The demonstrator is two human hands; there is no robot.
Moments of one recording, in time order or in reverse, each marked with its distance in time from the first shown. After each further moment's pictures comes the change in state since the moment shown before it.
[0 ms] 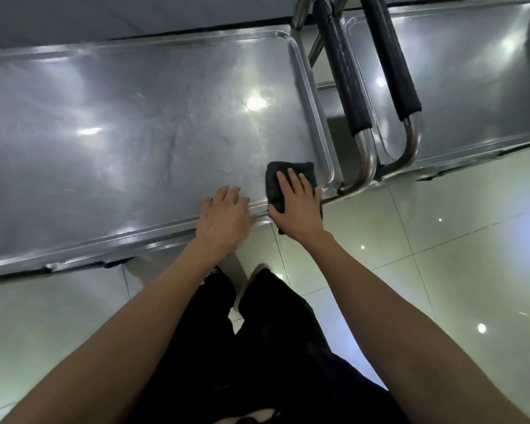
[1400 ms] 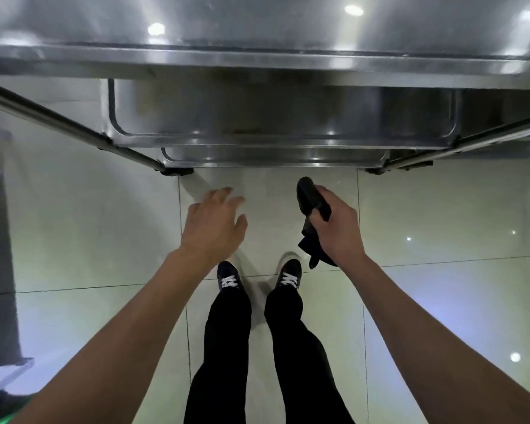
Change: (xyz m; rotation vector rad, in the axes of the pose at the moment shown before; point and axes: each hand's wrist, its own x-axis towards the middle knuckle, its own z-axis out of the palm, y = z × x) left_hand -0.186 -0.219 0.228 -0.246 -0.089 -0.355; right_hand -0.116 -0.143 0.273 0.592 -0.116 0.025
